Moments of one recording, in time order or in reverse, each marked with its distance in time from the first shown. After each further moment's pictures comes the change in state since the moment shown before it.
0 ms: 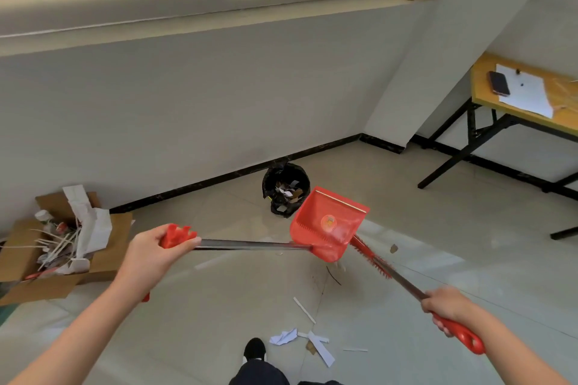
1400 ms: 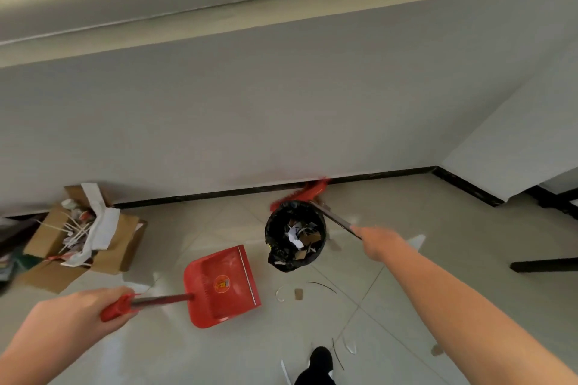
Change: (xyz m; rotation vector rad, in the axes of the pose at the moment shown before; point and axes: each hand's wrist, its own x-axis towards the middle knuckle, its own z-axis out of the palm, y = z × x) left_hand 0.154 0.000 0.093 0.783 -0.065 -0.165; right_hand 0.359 -0.371 -0.133 -1.040 -0.022 -0.734
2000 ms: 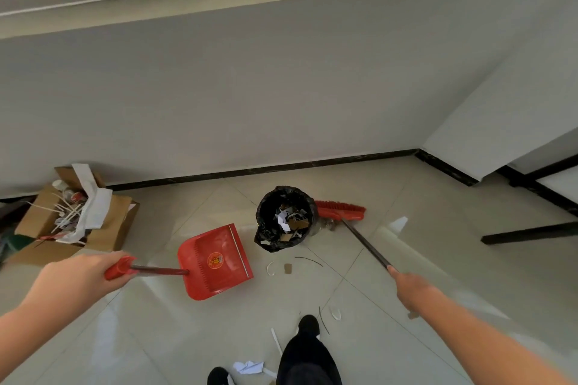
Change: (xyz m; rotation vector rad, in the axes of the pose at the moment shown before) left_hand -0.007 -0.002 0.001 0.090 -0.026 -0.020; right_hand -0.118 0.063 0.124 0.029 -0.216 0.218
